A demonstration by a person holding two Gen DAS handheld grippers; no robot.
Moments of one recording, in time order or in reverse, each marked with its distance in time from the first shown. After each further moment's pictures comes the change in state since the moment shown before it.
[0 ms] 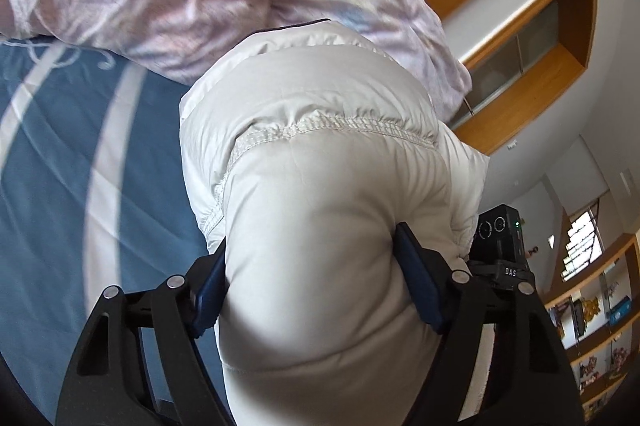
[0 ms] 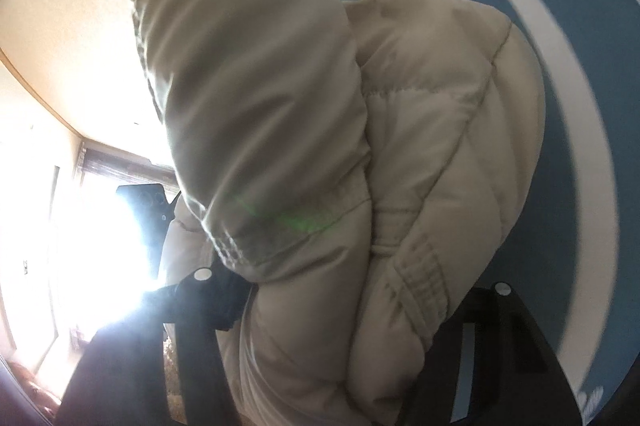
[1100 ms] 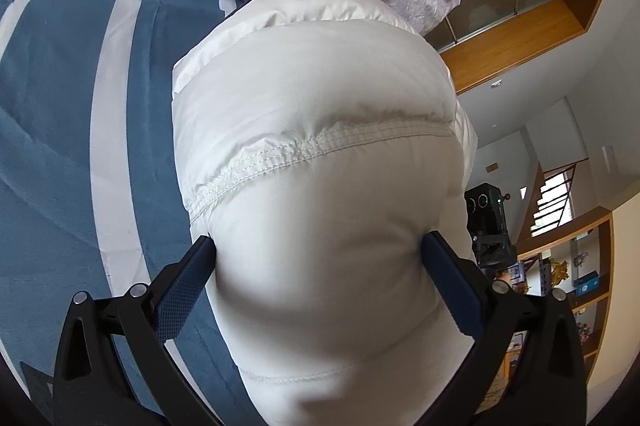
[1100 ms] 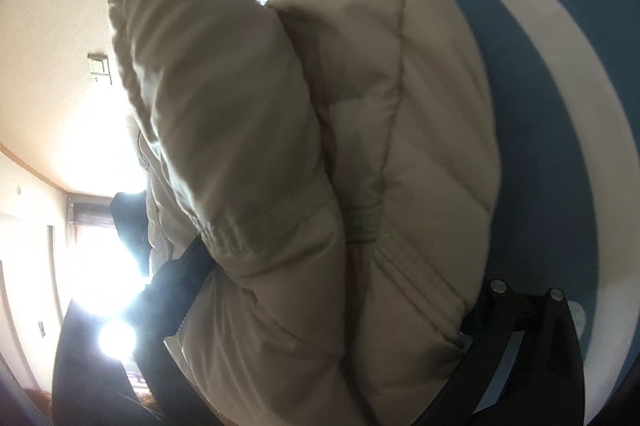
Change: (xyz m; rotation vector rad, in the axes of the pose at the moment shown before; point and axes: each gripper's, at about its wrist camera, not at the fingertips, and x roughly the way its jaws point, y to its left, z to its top) left arm 0.087 -0.052 -0.050 -0.024 0.313 -0.127; right arm -0.117 -0.098 -0.067 0.217 -0.019 -0.052
